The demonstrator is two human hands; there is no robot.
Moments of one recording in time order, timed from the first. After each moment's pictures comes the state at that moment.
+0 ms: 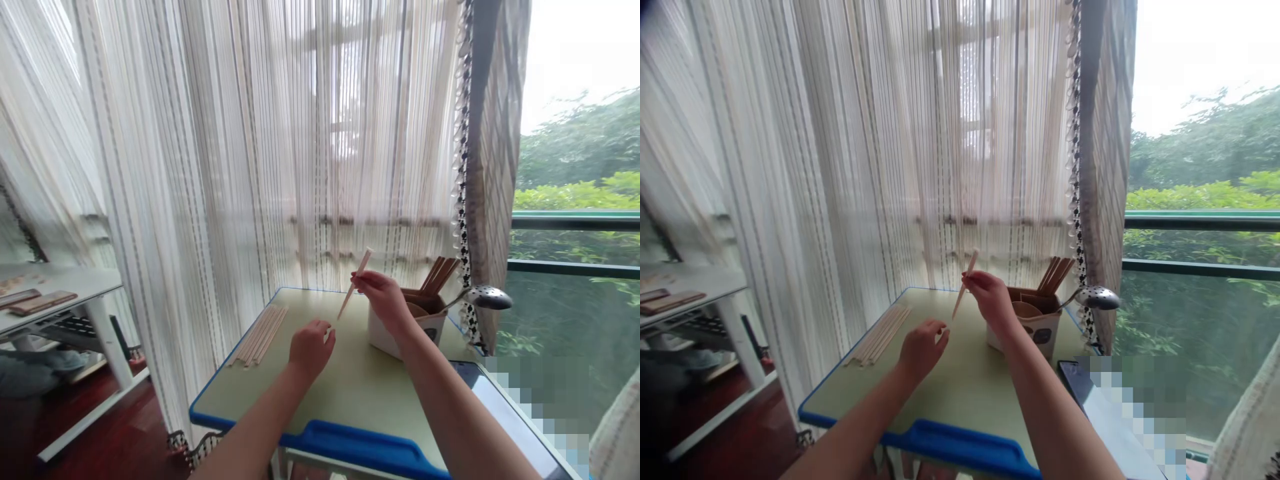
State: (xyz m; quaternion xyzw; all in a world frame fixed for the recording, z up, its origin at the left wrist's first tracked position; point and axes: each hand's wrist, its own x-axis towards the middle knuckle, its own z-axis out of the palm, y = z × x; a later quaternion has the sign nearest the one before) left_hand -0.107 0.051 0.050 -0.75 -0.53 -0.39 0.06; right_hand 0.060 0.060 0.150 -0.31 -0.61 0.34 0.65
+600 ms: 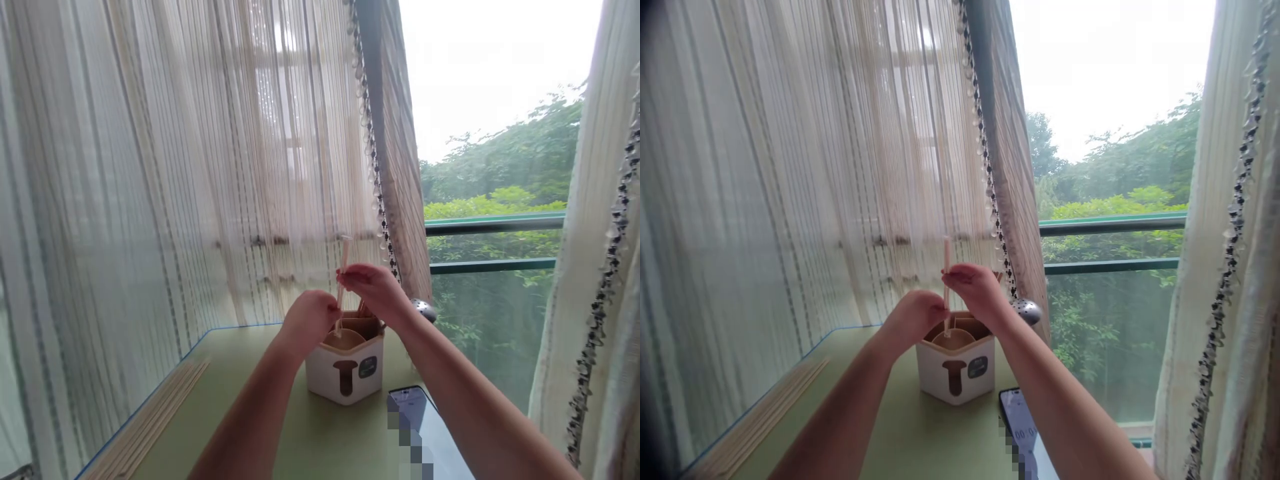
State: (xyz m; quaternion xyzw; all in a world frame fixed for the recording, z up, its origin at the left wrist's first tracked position) left_hand 0.042 0.100 0.175 -0.87 -0.34 -0.35 0.02; right_hand 0.191 0.073 0.193 -0.33 -0.66 0.22 0.64
